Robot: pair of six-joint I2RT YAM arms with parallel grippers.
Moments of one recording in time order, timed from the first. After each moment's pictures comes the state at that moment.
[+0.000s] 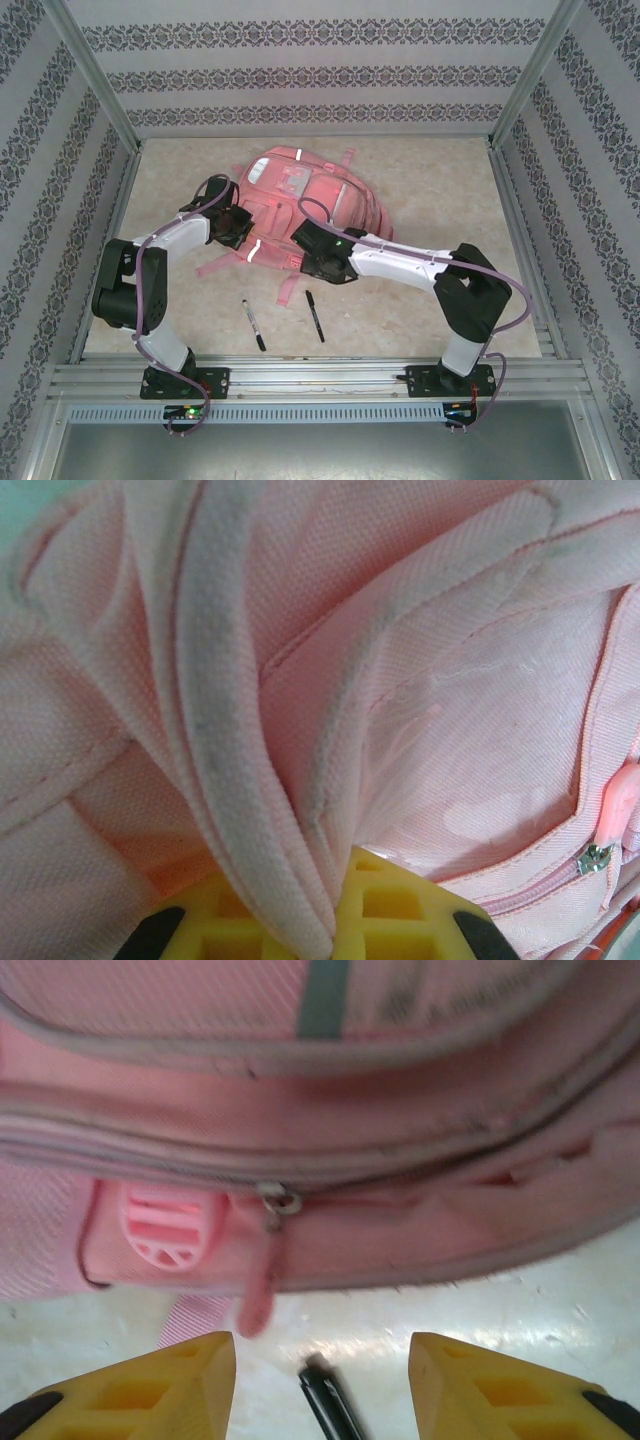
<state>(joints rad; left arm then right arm) -0.17 1.68 1.03 -0.38 0.19 -1.25 0.90 1.77 1.24 -0.65 0.15 1.13</state>
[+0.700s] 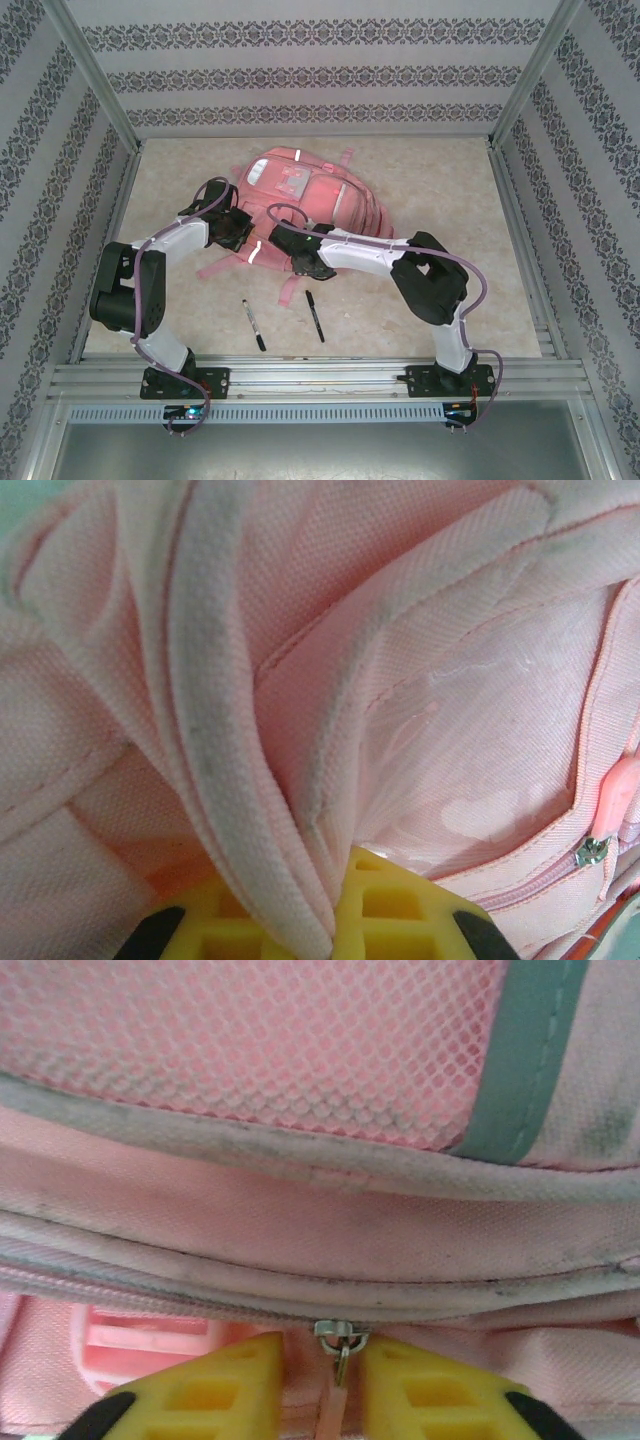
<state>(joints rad) -0.17 1.66 0.99 -0.35 0.21 -1.26 0.93 2.00 1.43 -0.76 0.28 1.03</state>
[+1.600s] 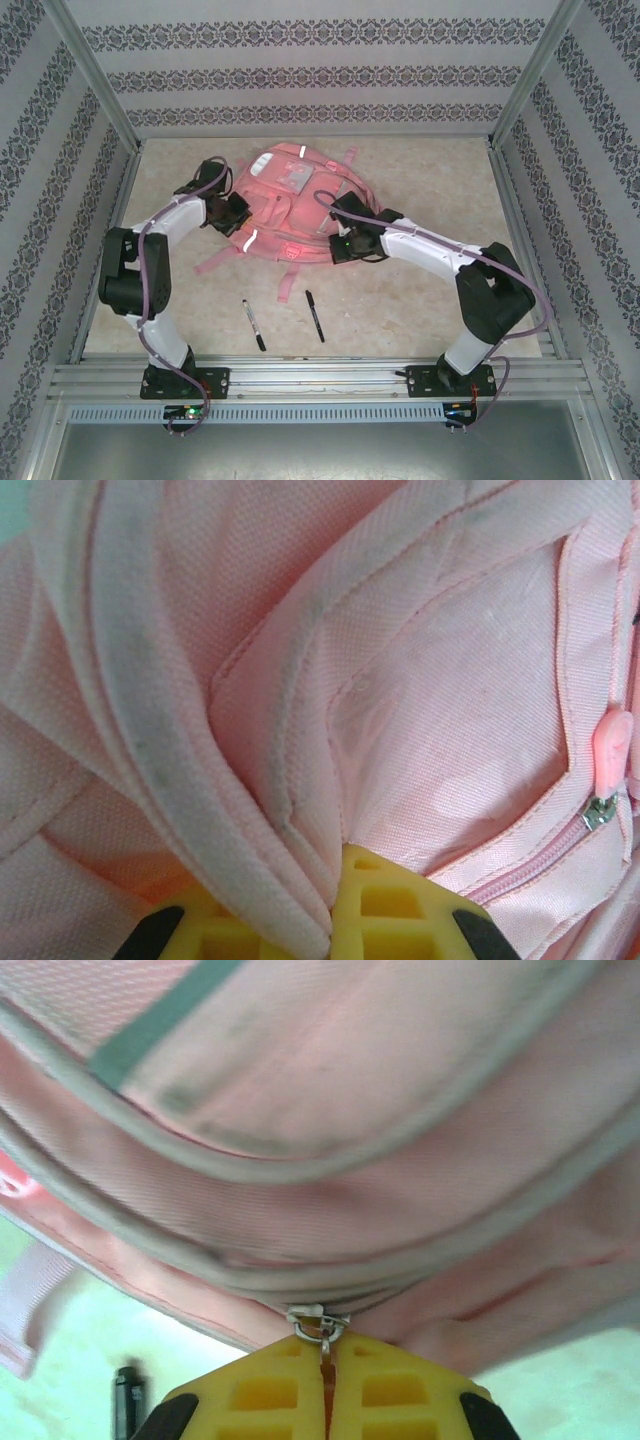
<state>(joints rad) -0.09 1.81 1.25 -0.53 0.28 -0.93 0.62 1.65 1.14 -0.60 -0.05 0.38</state>
